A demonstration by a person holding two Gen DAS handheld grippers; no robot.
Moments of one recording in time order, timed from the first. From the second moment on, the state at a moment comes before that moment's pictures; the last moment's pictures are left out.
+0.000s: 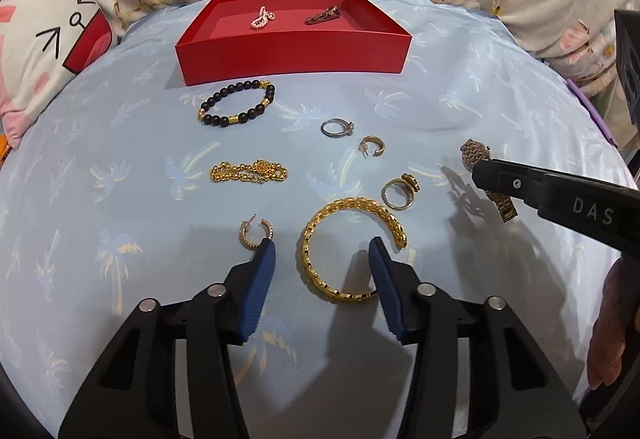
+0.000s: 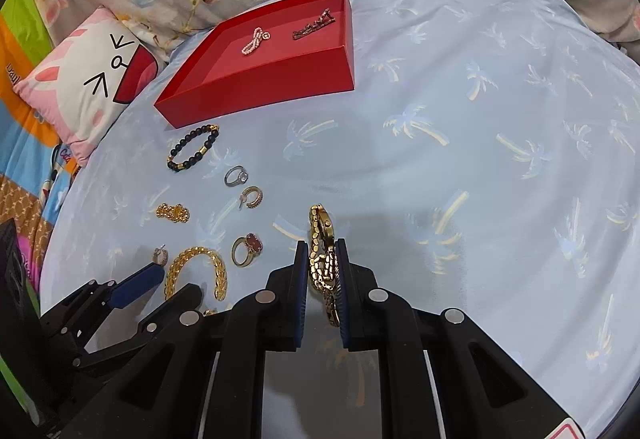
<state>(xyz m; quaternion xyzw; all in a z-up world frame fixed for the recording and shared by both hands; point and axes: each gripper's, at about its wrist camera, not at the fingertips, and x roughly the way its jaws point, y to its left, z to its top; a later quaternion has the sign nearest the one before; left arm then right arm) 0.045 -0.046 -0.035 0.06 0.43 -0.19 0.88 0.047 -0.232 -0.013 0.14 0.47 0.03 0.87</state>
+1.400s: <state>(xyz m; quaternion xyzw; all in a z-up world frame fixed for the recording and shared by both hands) 0.154 -0.010 0.049 0.01 0.38 -0.17 0.91 0.137 -0.238 0.065 0.11 0.39 0.06 0.91</state>
